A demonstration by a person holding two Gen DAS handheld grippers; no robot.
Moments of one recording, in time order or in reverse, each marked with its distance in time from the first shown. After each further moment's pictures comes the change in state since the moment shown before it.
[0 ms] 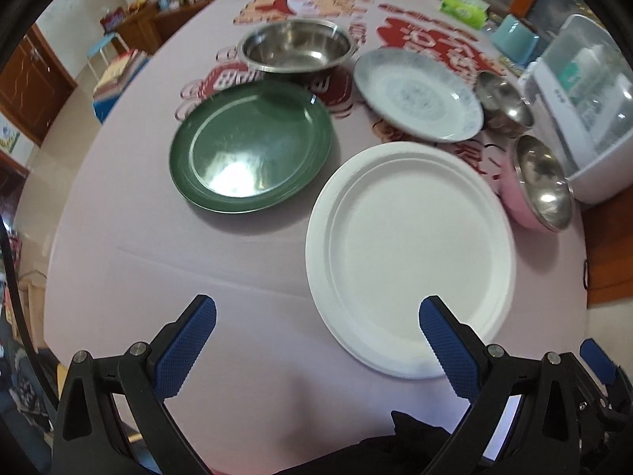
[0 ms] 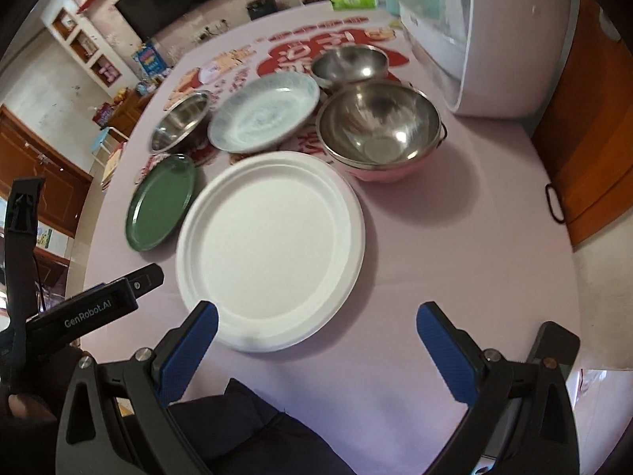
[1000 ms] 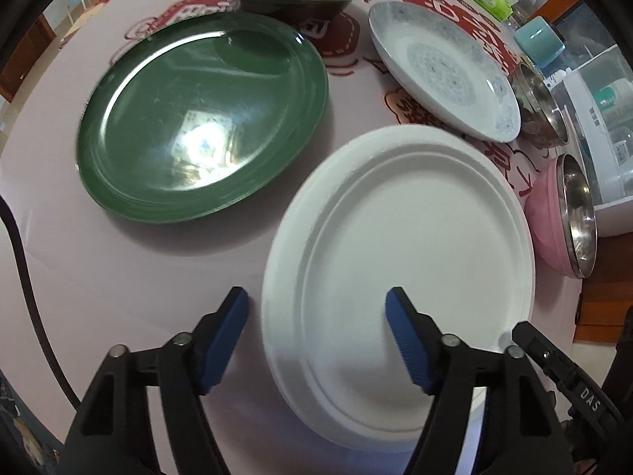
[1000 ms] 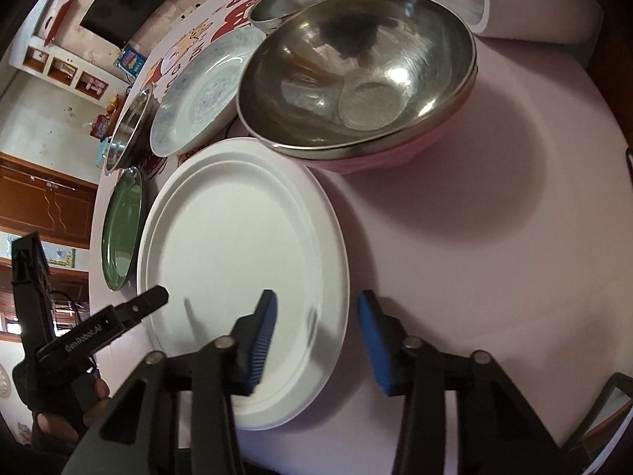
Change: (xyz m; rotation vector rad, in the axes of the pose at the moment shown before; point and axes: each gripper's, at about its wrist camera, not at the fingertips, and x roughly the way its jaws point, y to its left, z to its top) left arm 0.098 0.002 0.032 -0.083 0.133 -0.146; right arm 0.100 -0.041 0.040 0.137 0.142 0.145
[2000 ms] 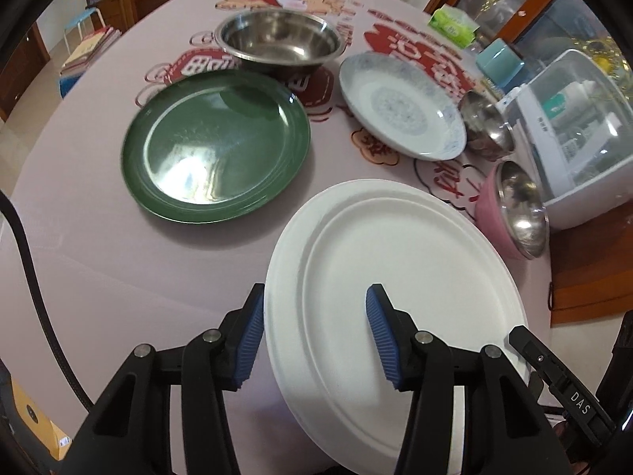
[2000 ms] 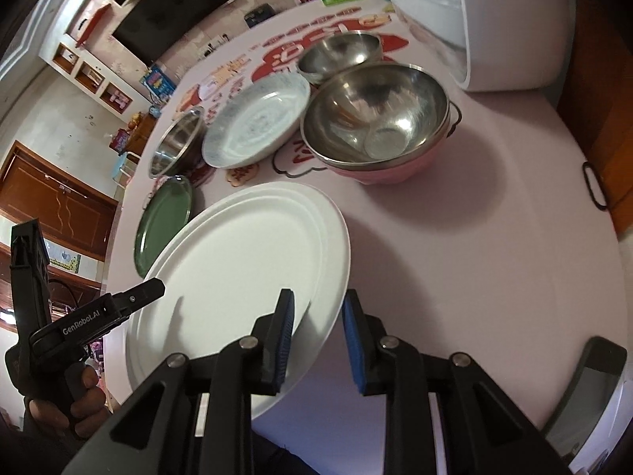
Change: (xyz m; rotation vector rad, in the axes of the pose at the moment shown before) left arm -0.077 0.005 -0.035 0.054 -0.159 -0.062; right arm -0.067 0.021 -0.045 -0.079 -0.179 0.005
